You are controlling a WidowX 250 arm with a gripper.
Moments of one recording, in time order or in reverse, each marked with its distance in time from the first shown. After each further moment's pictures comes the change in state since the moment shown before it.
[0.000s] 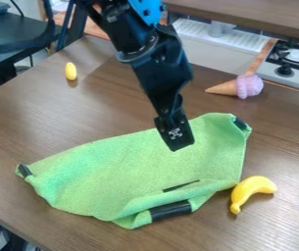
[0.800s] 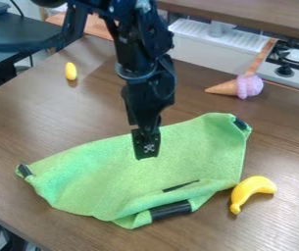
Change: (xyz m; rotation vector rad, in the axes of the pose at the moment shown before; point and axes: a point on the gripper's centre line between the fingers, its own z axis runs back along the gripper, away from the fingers) arm -0.041 0.023 -0.021 0.113 0.322 -0.013
